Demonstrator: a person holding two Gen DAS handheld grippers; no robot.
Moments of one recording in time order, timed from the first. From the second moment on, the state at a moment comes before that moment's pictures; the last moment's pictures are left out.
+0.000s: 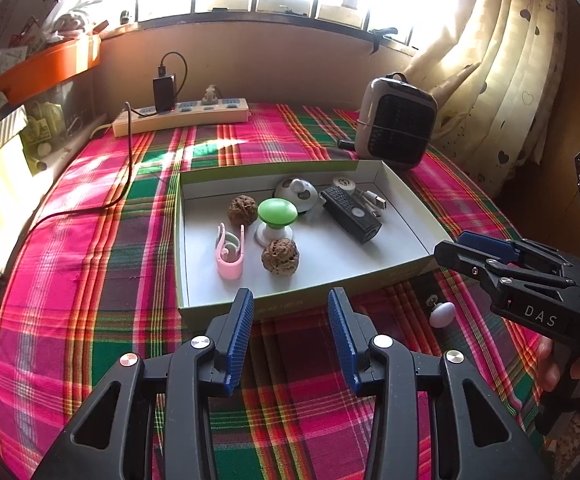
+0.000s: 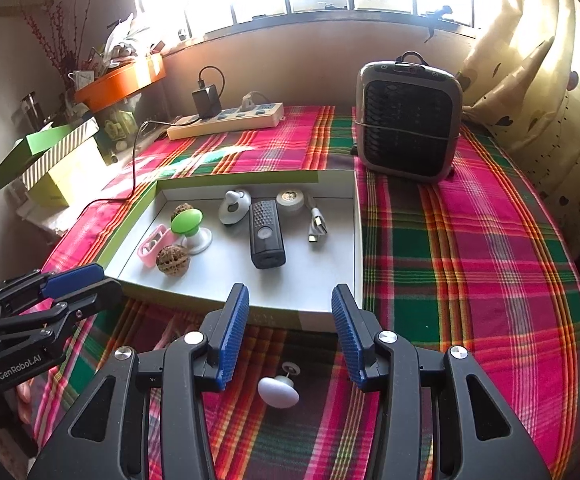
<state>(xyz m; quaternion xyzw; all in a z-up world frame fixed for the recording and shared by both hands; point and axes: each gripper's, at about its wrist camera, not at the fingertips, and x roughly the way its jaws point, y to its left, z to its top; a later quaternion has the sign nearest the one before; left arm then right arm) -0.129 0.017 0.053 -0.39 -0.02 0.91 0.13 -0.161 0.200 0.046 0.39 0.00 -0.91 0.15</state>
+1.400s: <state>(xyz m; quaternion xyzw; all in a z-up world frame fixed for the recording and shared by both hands) -0.127 0.053 0.015 -0.45 -0.02 0.87 0.18 -0.133 0.197 0.003 0.43 0.04 -0.89 0.12</state>
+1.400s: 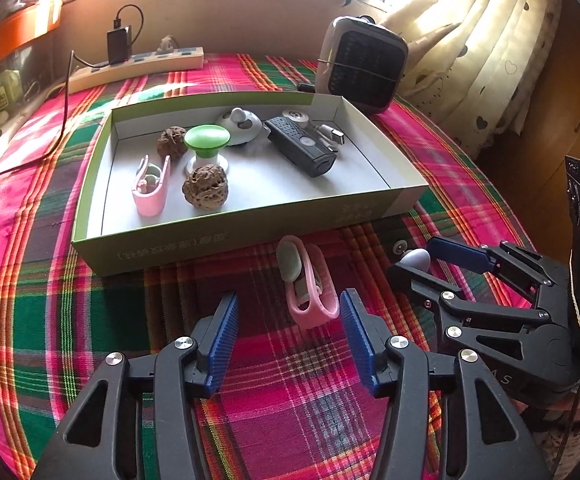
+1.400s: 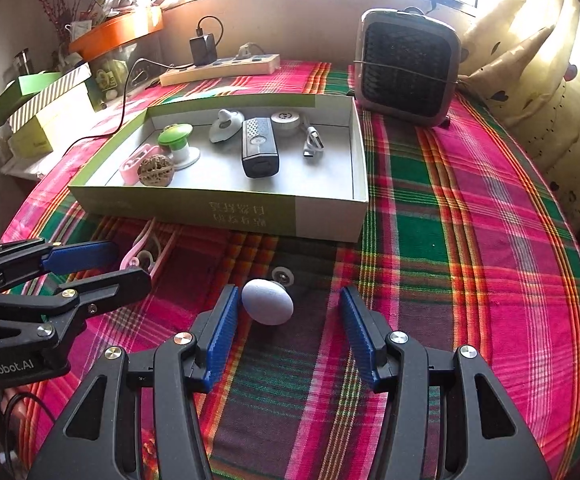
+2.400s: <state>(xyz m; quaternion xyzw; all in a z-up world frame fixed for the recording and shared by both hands) -0.135 0.058 0.014 -0.45 0.02 0.88 0.15 -0.136 0.201 0.003 0.43 0.06 -0.89 0.11</state>
